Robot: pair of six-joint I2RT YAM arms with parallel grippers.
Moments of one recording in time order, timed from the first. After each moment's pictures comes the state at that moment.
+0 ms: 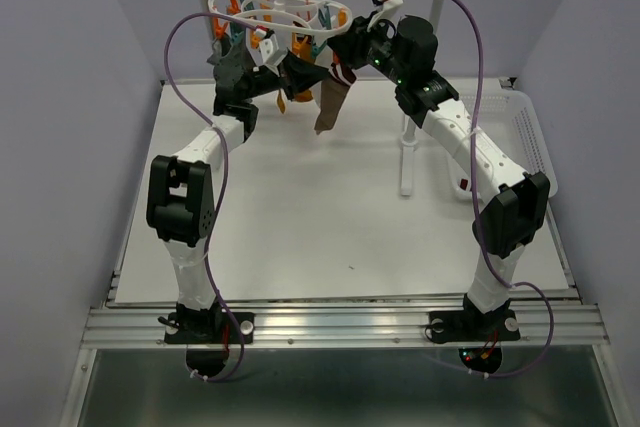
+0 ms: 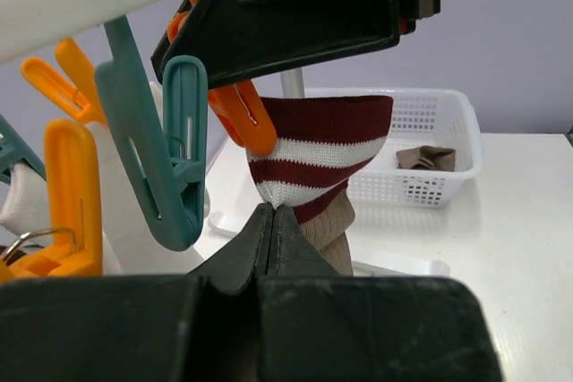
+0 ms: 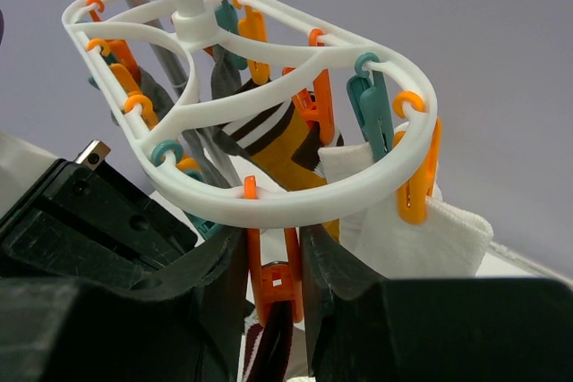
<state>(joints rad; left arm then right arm) -0.24 1.93 1.51 0.92 1.08 -0.31 0.48 1.86 1.92 0.03 -0.26 0.21</state>
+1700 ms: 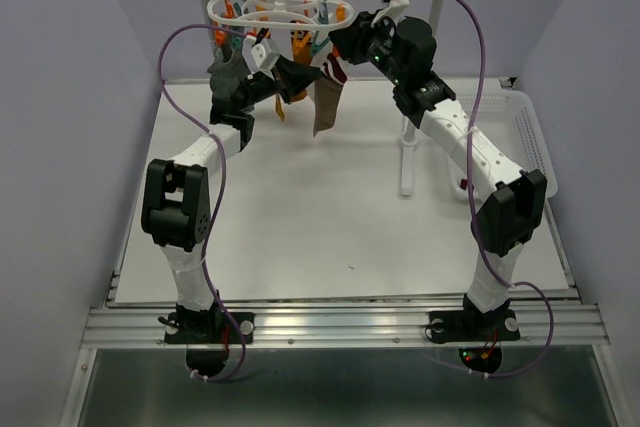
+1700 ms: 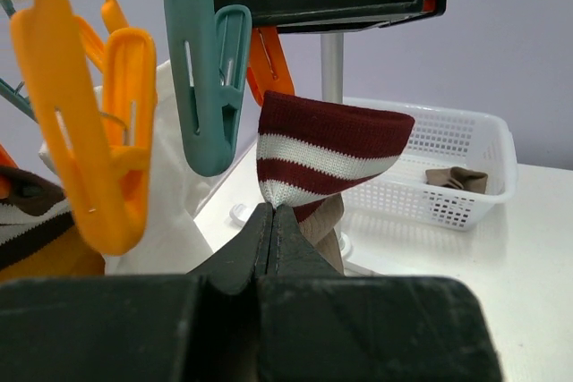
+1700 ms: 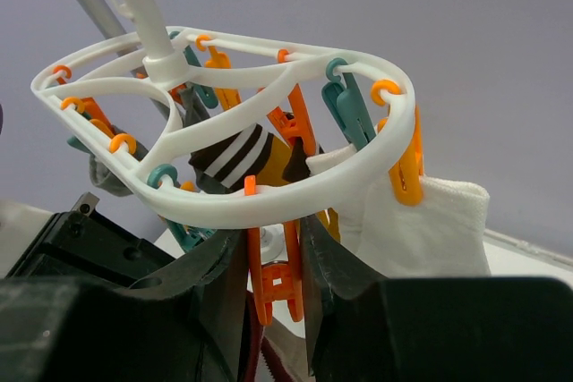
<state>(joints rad) -0.23 1.89 1.39 1.00 0.95 -0.34 0.48 1.88 1.91 0.10 -0.16 0.32</state>
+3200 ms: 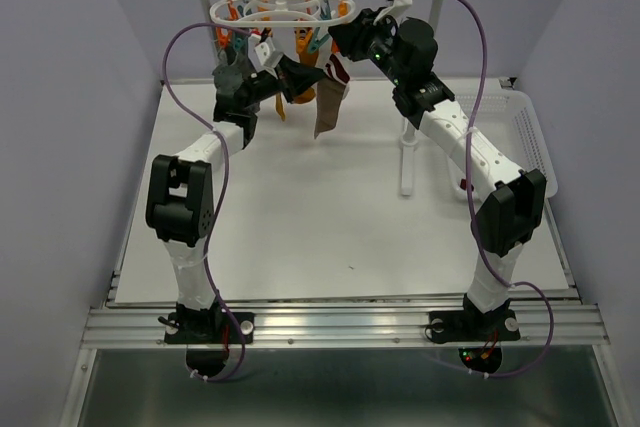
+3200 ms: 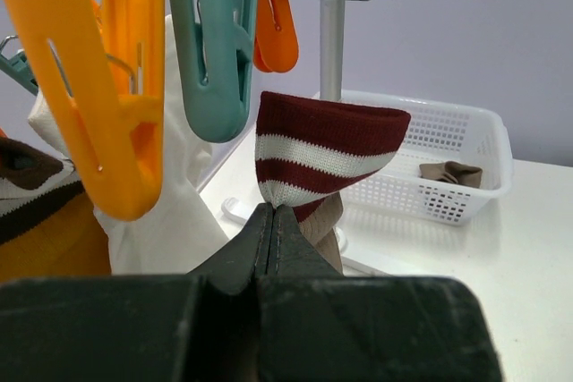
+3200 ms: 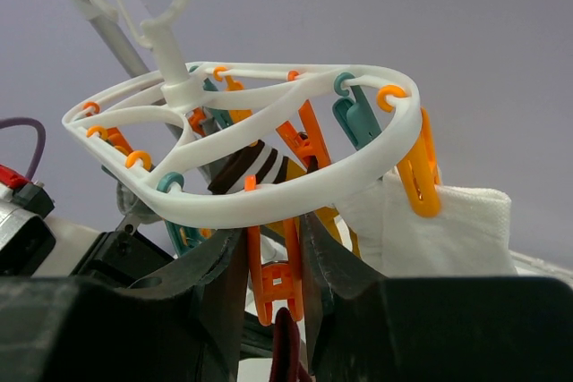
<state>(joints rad) -0.24 1.93 1.43 0.98 0.96 -0.35 0.48 1.88 1.90 0.17 -0.15 0.37</state>
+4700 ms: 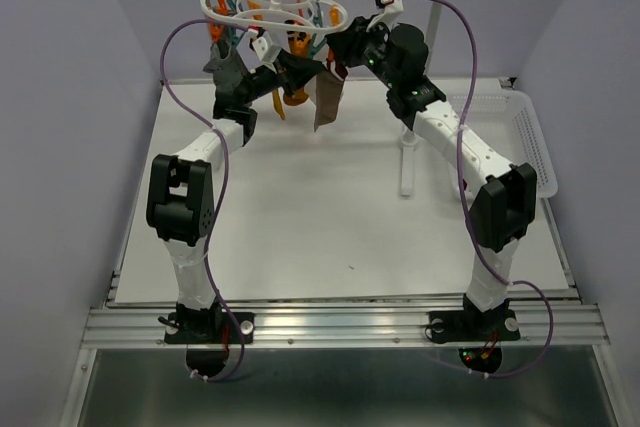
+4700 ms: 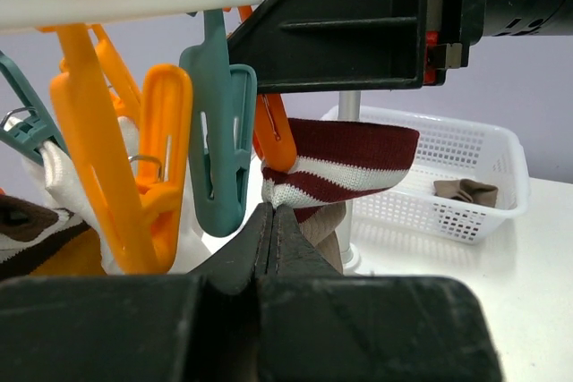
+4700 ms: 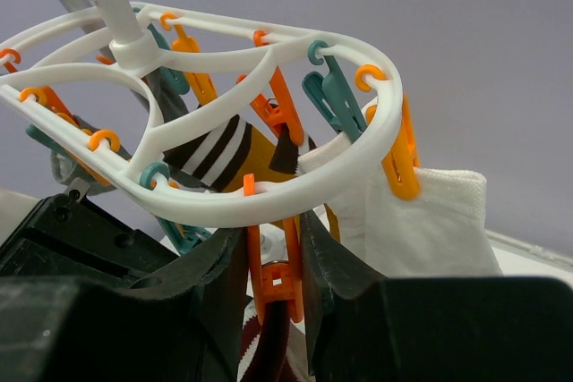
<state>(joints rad) -0.24 1.94 1.47 0.98 0.92 -0.37 0.48 1.92 1.88 0.20 -0.14 0.36</state>
